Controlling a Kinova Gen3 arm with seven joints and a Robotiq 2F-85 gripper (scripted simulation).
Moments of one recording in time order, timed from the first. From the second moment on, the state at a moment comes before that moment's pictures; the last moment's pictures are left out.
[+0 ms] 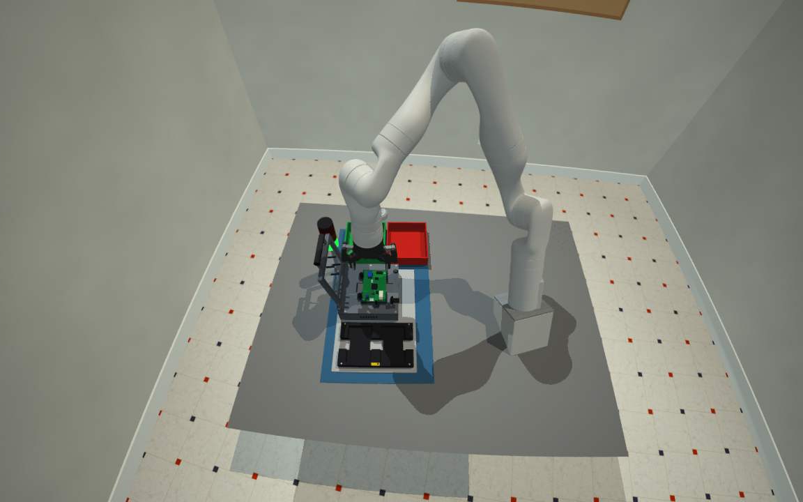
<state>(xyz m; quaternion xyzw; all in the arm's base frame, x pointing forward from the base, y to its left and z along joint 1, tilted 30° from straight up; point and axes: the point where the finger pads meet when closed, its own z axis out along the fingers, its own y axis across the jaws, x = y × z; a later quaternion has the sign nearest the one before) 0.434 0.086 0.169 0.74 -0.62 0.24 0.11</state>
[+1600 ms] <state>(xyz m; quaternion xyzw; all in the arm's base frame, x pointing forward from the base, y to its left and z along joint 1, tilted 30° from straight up) 0.442 0.057 0.120 0.74 -0.62 0.23 0.12</state>
